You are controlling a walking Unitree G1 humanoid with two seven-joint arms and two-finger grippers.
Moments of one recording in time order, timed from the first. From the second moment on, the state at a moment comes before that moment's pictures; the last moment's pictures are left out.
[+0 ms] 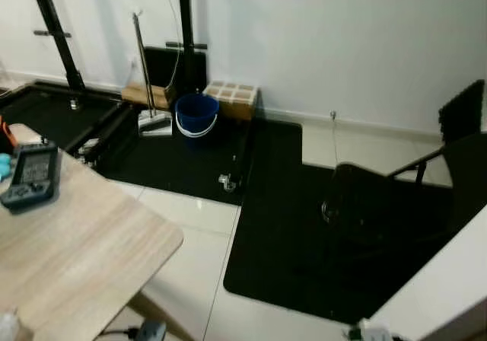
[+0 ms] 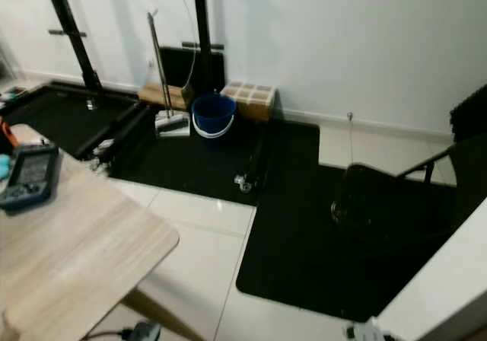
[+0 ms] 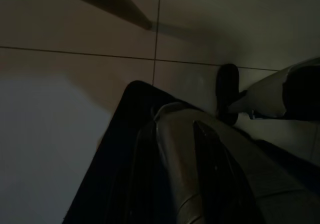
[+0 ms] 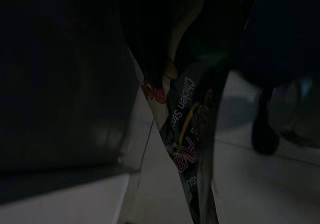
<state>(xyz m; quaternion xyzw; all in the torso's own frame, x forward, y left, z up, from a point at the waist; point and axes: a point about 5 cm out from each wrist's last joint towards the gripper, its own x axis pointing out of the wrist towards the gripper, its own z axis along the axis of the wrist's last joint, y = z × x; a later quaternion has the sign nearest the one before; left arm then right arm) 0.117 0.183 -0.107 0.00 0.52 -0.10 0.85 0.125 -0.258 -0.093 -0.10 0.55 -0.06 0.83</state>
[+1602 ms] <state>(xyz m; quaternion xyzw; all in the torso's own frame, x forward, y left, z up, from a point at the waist) 0.116 0.181 -0.107 -0.01 0.52 -0.10 0.85 0.116 -0.253 -0.097 -0.10 0.56 -0.06 0.82</state>
